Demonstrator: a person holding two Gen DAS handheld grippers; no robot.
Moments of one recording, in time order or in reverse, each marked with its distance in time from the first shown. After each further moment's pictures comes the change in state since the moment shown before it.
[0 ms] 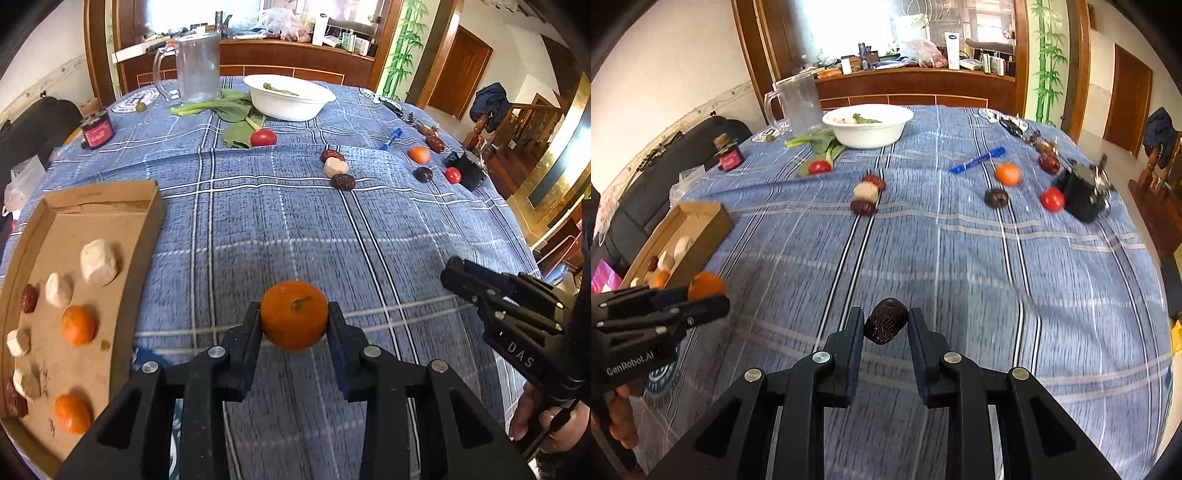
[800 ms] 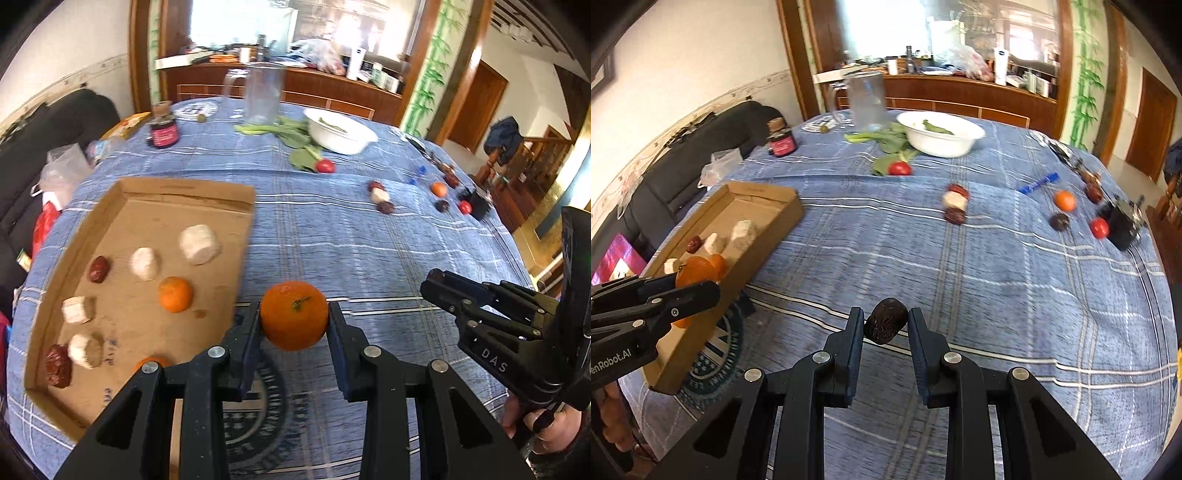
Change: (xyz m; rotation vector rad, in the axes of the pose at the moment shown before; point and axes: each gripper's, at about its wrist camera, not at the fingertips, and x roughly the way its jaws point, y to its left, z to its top) left arm -0.069 0.071 -0.028 -0.098 -0.102 0.044; right arm -0.011 0.090 0.003 -0.109 -0.011 0.056
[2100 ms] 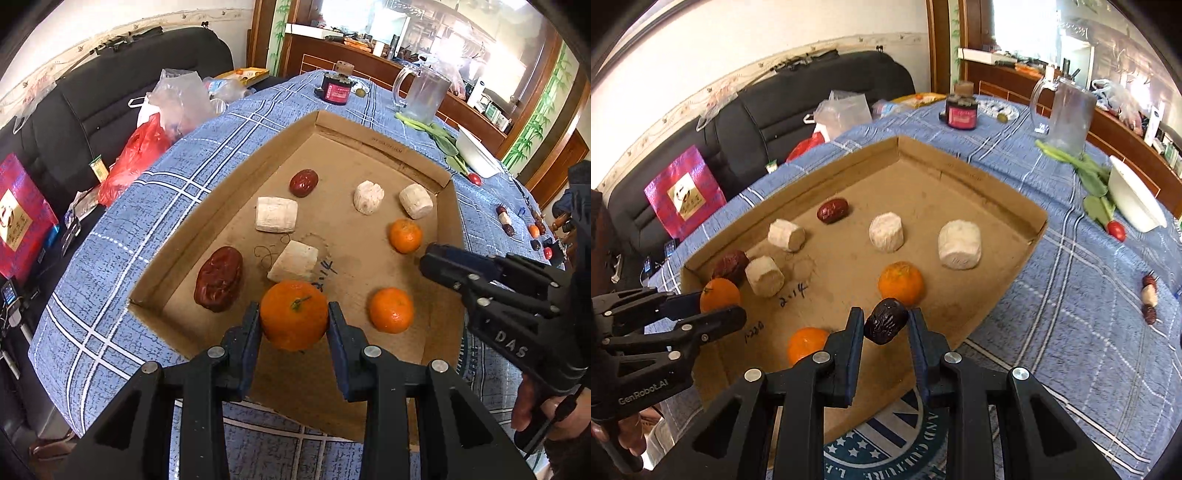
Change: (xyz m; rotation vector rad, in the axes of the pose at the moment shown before) left arm -0.026 0.156 -0.068 -0.309 0.047 0.199; right arm 0.080 0.185 0.022 -0.348 0.112 0.260
